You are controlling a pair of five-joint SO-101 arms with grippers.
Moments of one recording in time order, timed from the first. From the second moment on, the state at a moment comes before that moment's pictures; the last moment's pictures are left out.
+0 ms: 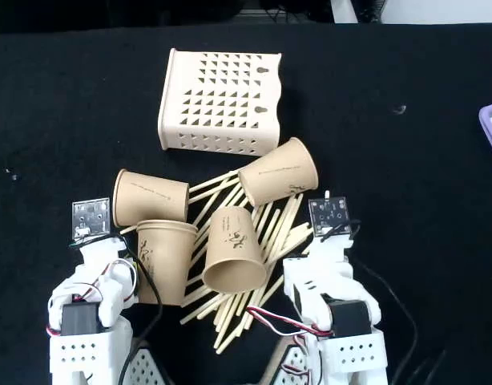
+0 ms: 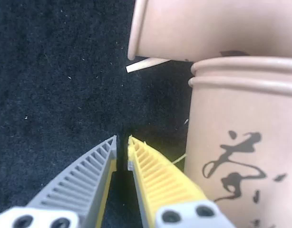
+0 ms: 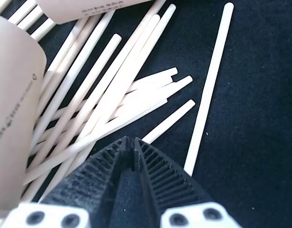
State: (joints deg) left arm -9.8 -104.0 96.1 72.8 2.3; right arm -6.4 -103.1 96.7 73.5 -2.7
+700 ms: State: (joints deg) left arm -6.3 -104.0 96.1 72.8 2.3; right arm -6.4 -103.1 96.7 73.5 -2.9
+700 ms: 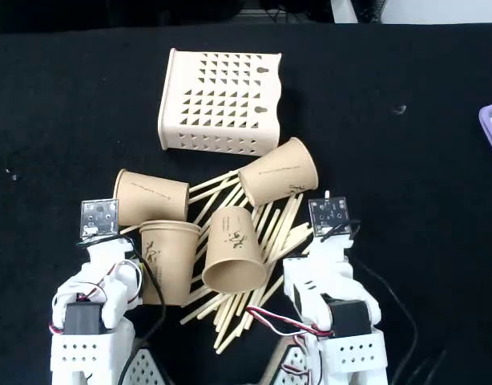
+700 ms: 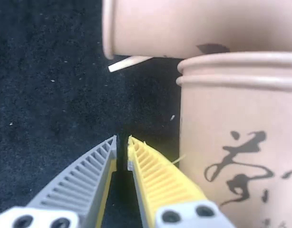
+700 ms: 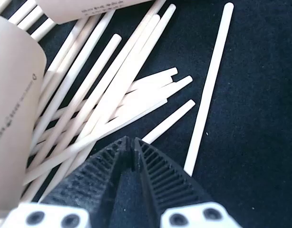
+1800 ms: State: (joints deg) left arm -39.6 -104.0 86.3 36.4 -12.3; right arm 4.4 -103.1 74.1 48.1 12.4
